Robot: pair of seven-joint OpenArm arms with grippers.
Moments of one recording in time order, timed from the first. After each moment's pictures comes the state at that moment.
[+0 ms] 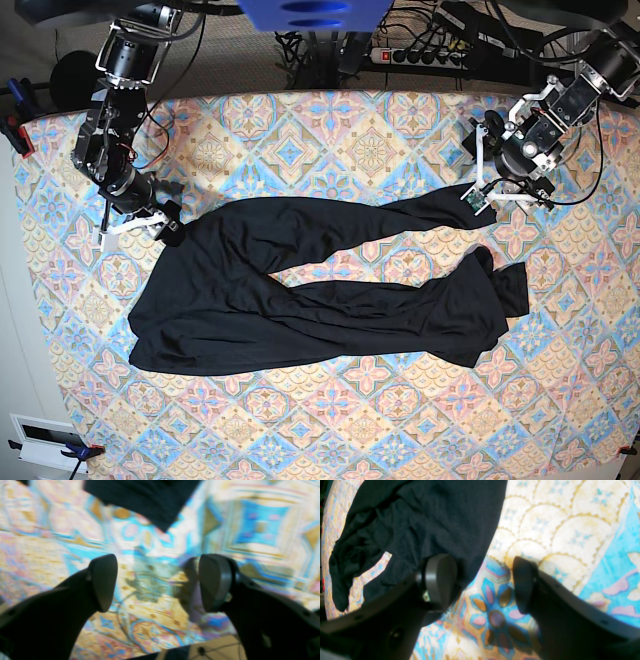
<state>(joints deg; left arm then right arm) 2.3 -49.1 34.1 103.8 -15.6 -0.9 62.4 -2.1 9.7 22.3 78.4 41.1 8.6 -48.5</state>
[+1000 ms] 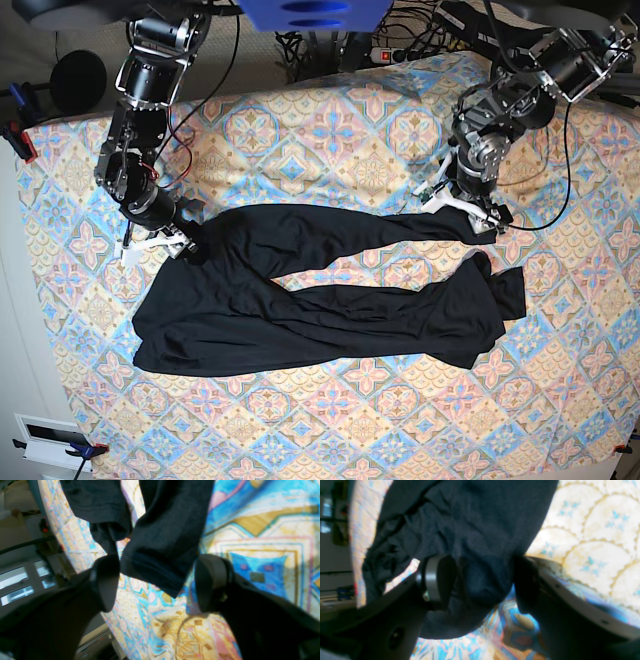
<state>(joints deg) -3.3 -39.0 45.5 89.9 18.3 0.5 51.7 4.9 5.1 22.5 69.6 41.7 8.9 -47.5</state>
